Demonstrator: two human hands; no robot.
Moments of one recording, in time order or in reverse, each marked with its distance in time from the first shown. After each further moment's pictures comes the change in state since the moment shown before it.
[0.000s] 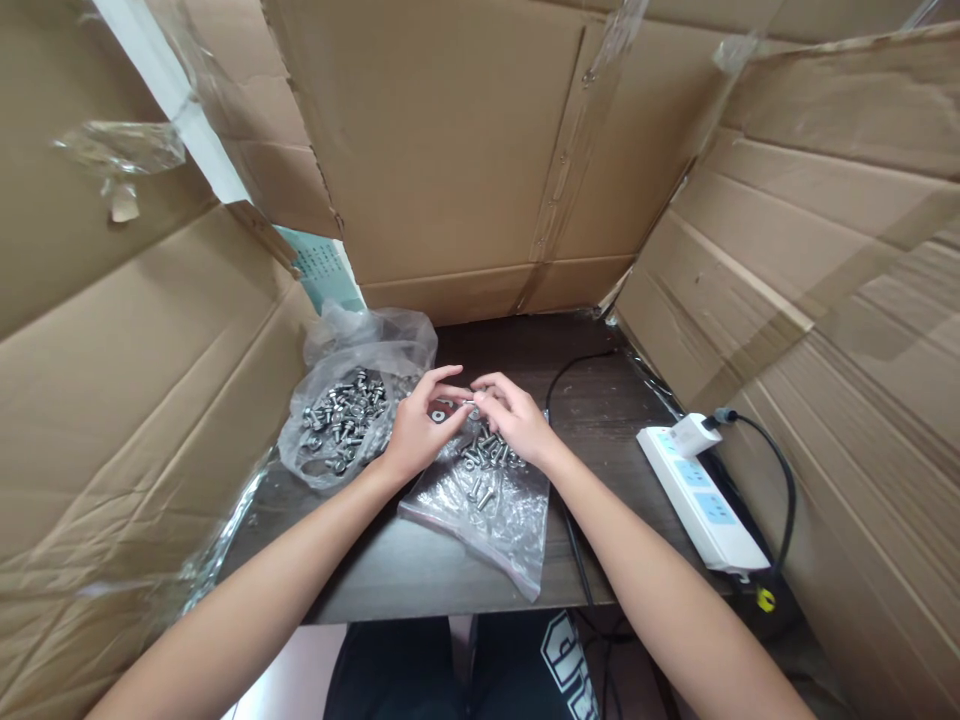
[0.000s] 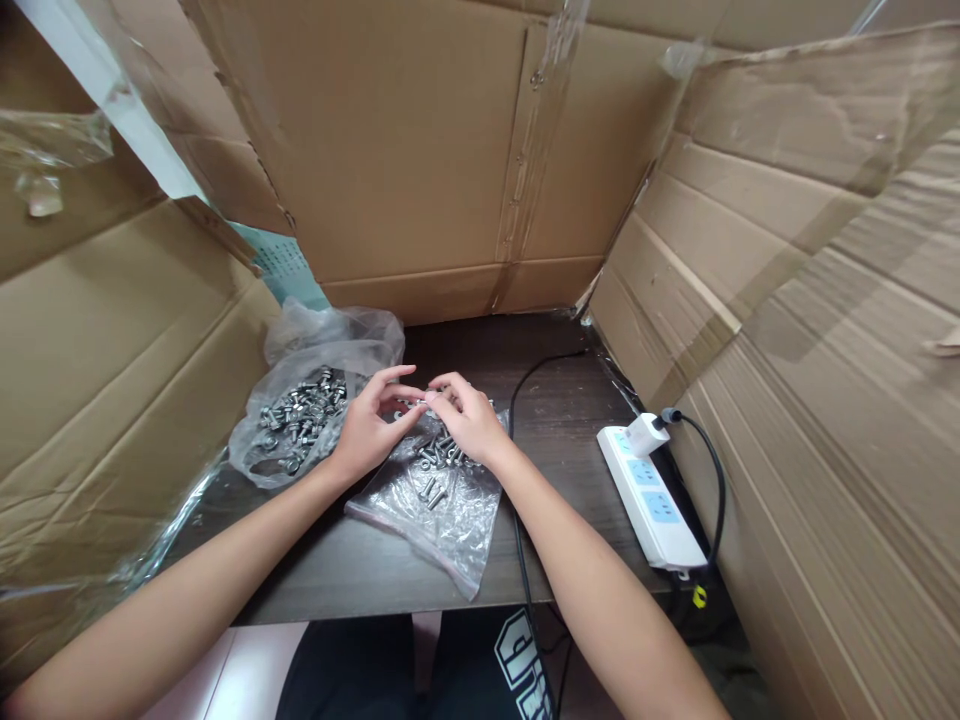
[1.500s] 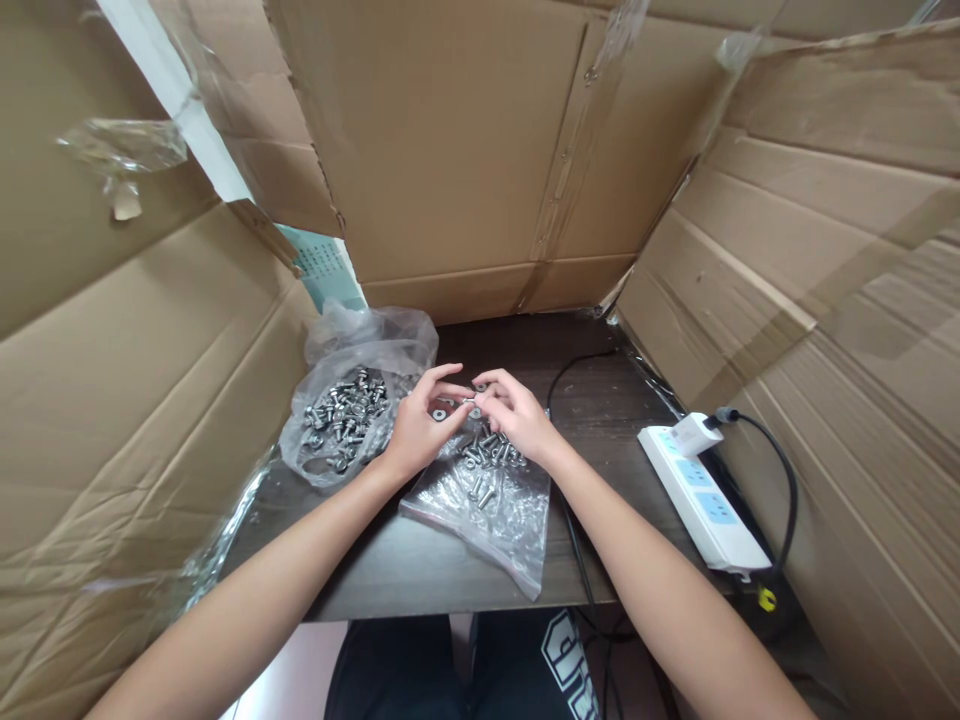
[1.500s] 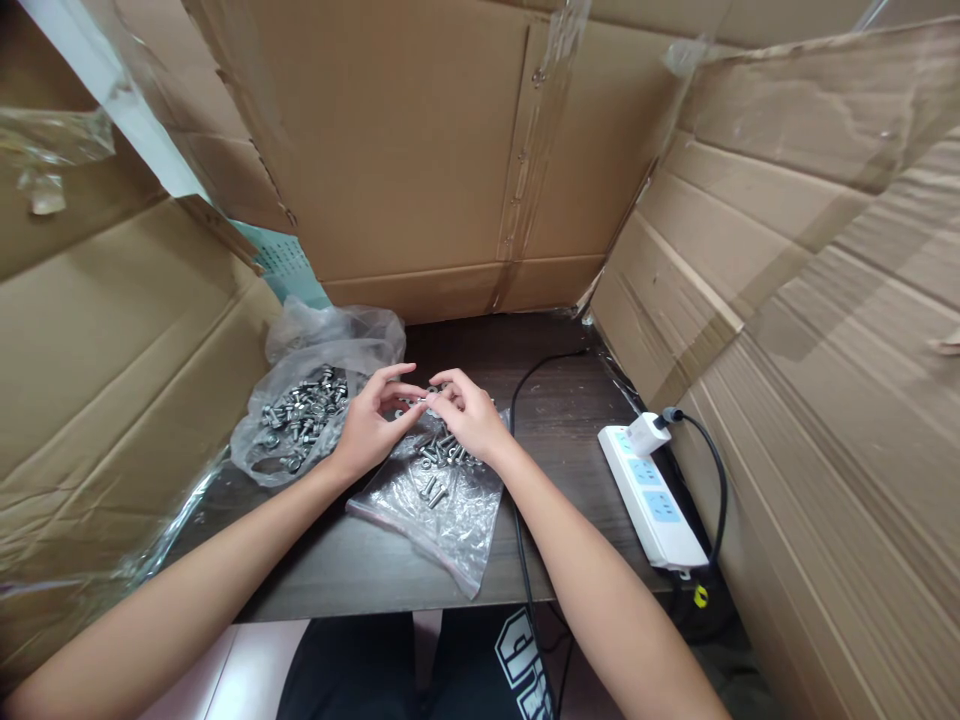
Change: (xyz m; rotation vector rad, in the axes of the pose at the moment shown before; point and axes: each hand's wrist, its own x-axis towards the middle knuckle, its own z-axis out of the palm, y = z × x) left_hand 0.000 -0.003 0.001 -0.018 0.010 0.007; right_hand 0.001 0.002 0.000 0.045 -0.001 -0.014
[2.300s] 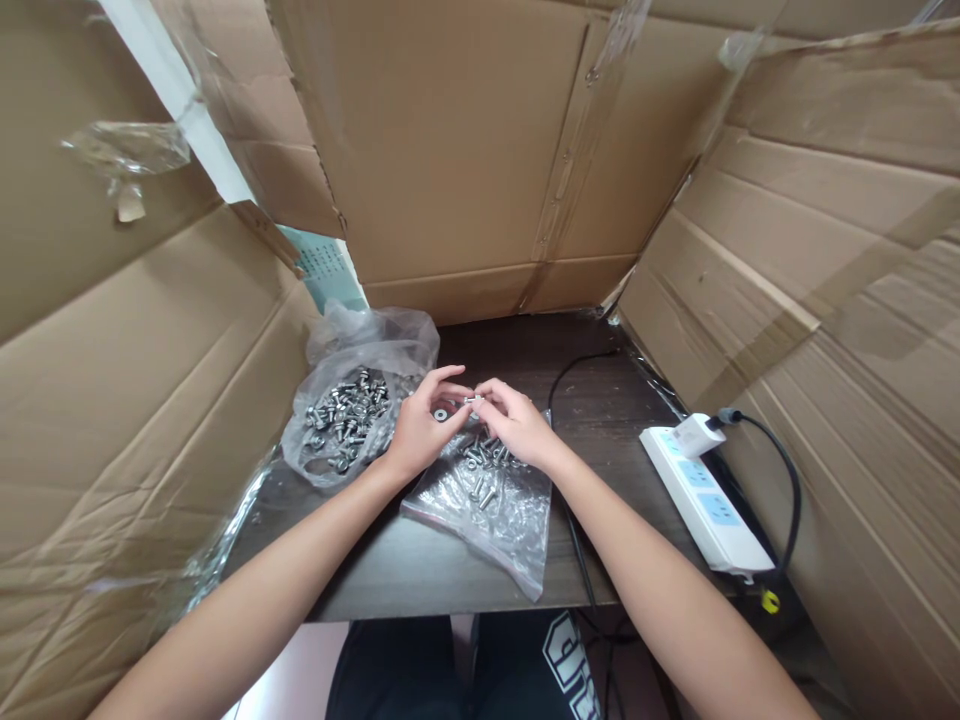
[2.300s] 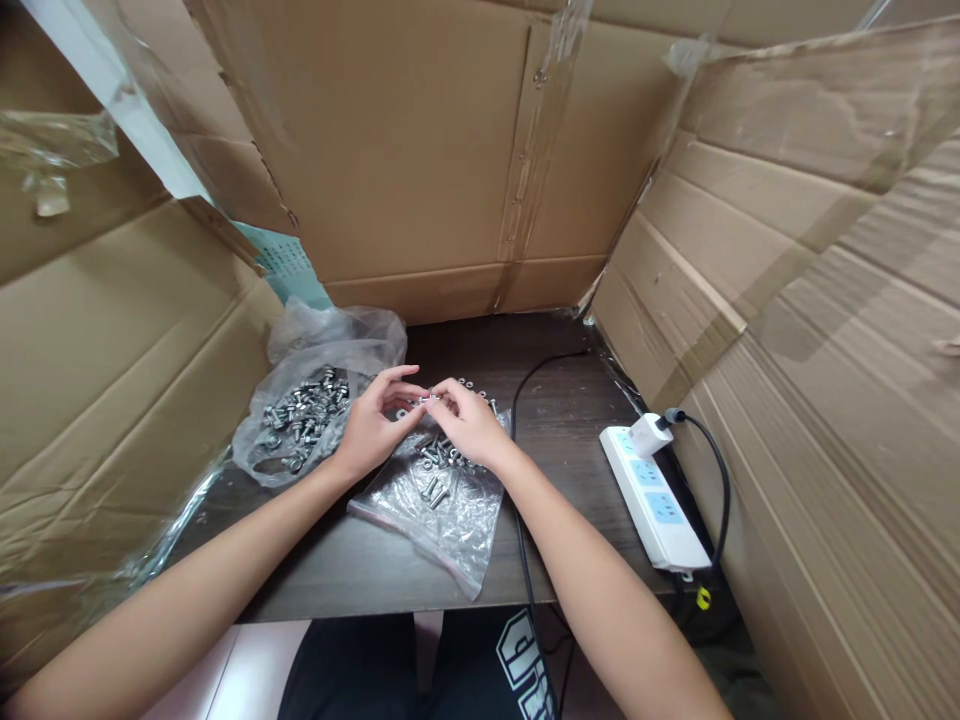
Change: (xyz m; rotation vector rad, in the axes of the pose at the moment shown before) left_hand 0.001 -0.002 0.000 -0.002 -0.010 -0.006; right_hand -0.002 0.001 0.003 -0.021 -0.088 0.029
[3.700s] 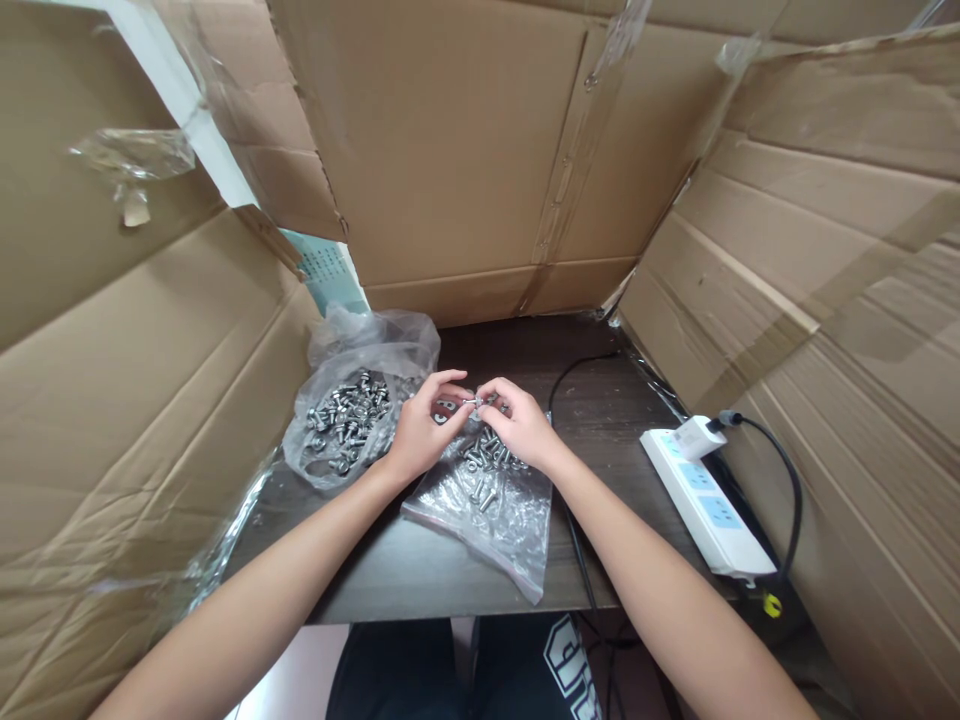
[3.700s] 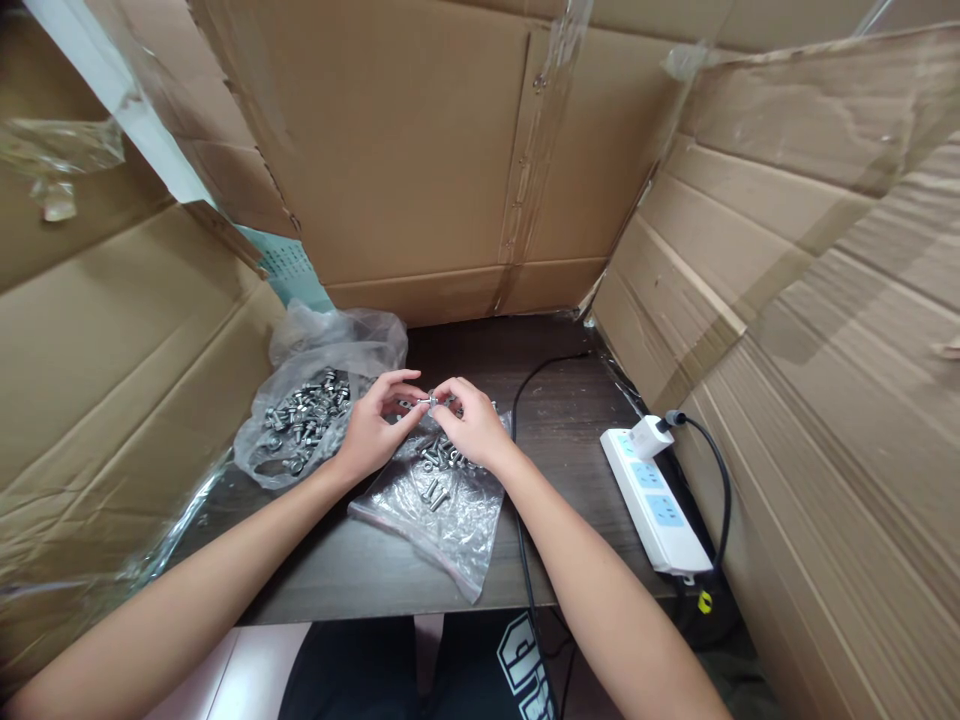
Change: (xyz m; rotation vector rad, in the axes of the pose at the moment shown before) left_hand 0.000 0.004 -0.001 0.056 0.011 0.010; right_hand 0.002 -0.002 -0.001 -0.063 0.103 -0.085
